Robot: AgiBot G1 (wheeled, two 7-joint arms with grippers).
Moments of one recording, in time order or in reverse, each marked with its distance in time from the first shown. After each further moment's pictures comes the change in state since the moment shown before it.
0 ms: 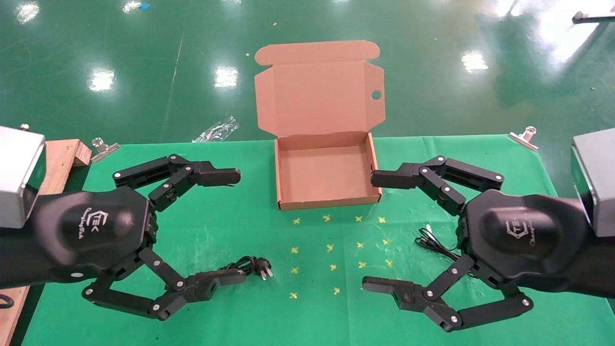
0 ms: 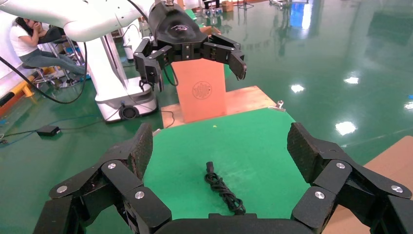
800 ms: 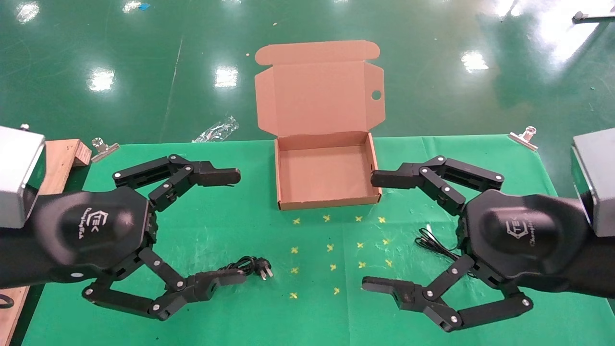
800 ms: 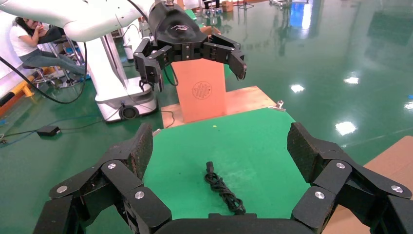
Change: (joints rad) left arm 0.000 0.000 0.000 0.000 0.000 0.000 0.000; right arm 0.000 0.000 0.000 0.000 0.000 0.000 0.000
